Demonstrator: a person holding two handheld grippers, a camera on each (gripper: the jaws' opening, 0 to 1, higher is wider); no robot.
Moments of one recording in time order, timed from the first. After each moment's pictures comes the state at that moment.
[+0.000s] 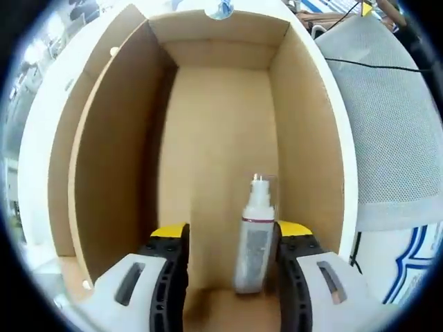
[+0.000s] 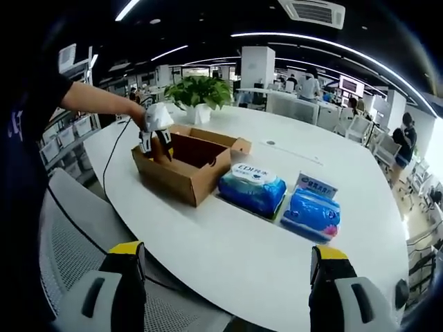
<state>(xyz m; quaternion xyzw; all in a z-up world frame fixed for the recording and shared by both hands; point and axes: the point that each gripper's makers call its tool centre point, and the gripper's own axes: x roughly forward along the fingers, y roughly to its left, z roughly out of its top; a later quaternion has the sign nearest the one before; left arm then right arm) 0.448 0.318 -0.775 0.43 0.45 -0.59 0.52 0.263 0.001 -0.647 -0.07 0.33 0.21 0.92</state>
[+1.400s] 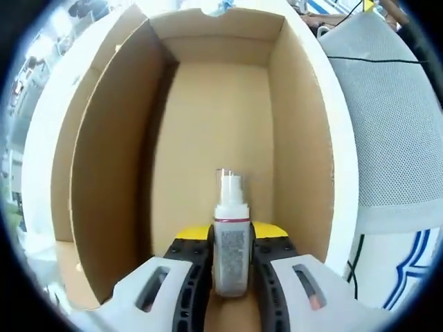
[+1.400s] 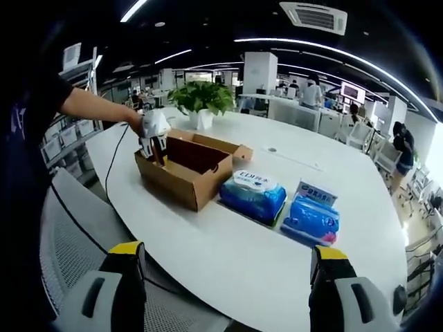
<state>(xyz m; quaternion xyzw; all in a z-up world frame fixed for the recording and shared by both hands) 0.442 0.326 -0.768 0.43 0.45 -0.57 0.54 0.264 0.004 -0.637 -0.08 0.31 0.22 0.92</state>
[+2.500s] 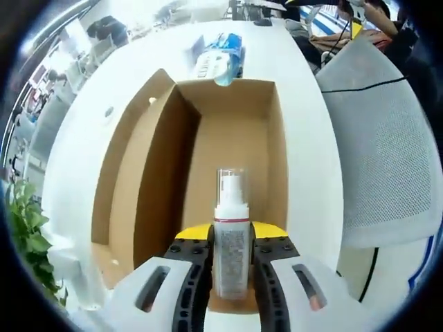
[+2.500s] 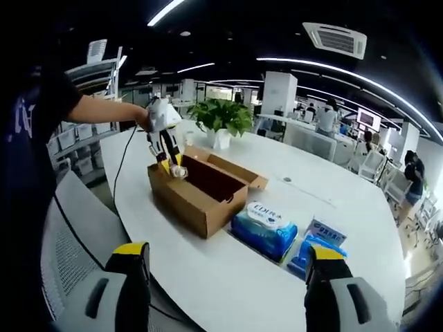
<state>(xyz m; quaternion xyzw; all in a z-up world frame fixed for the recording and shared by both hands) 0.442 0.307 -0.693 0.40 0.37 -0.57 0.61 0.292 0.042 -0.608 -0.11 0.25 0.28 0.92</state>
